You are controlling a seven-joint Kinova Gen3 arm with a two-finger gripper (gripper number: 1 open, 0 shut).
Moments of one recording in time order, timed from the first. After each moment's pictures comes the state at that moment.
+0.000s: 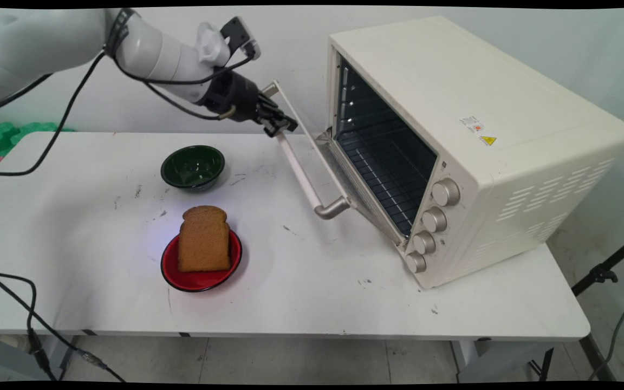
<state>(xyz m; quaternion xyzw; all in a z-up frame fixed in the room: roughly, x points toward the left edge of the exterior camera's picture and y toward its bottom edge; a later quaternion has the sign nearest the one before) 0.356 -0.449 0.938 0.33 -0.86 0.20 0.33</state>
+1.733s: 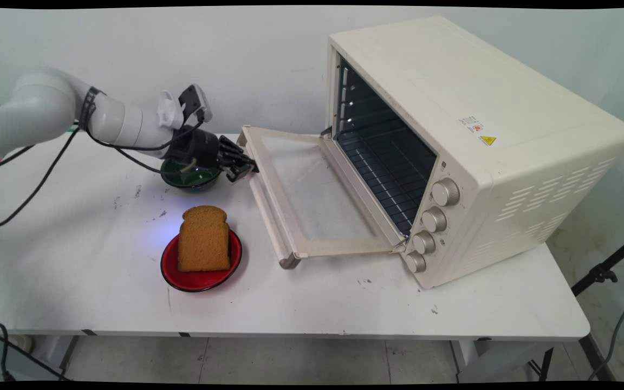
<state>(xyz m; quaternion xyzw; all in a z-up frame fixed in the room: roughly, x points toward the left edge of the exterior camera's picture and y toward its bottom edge) 0.445 -0.419 0.825 0.33 -0.85 0.18 0.36</state>
